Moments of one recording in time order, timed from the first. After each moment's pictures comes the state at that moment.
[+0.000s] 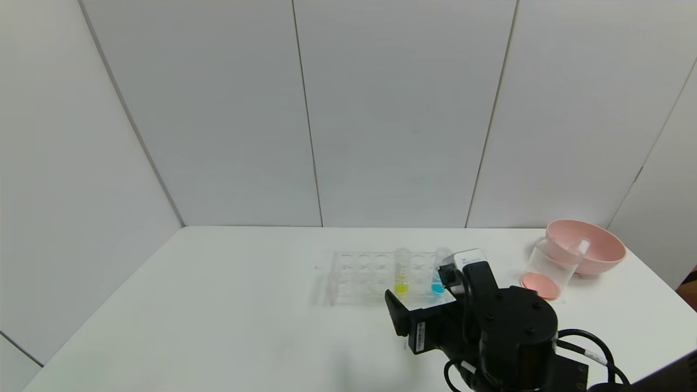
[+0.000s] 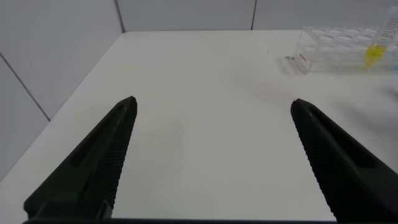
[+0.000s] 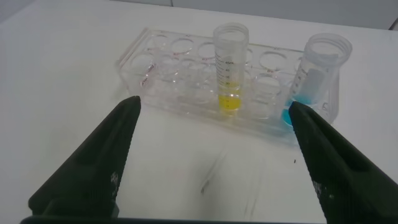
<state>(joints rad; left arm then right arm) 0.00 0.00 0.00 0.00 0.00 0.00 0.87 1.94 -0.59 -1.09 -0.52 0.25</state>
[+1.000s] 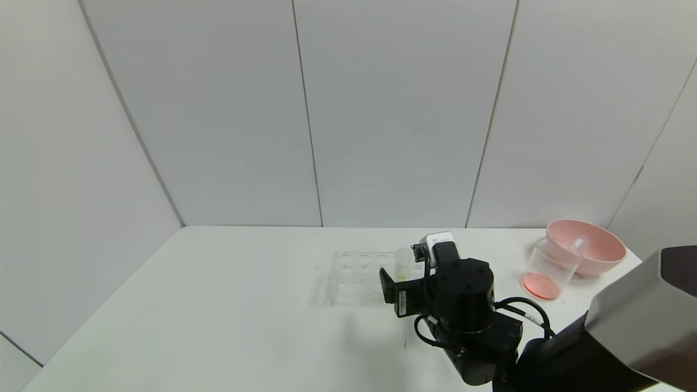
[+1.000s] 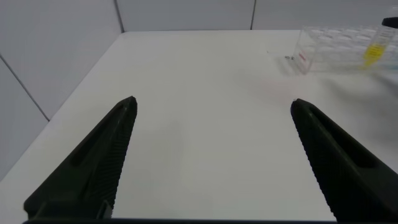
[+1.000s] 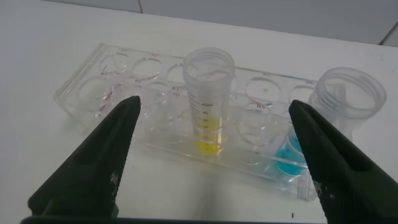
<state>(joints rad) 0.00 0.00 0.00 0.00 0.00 0.00 0.77 2.13 -0.80 -1.08 -0.51 0.18</state>
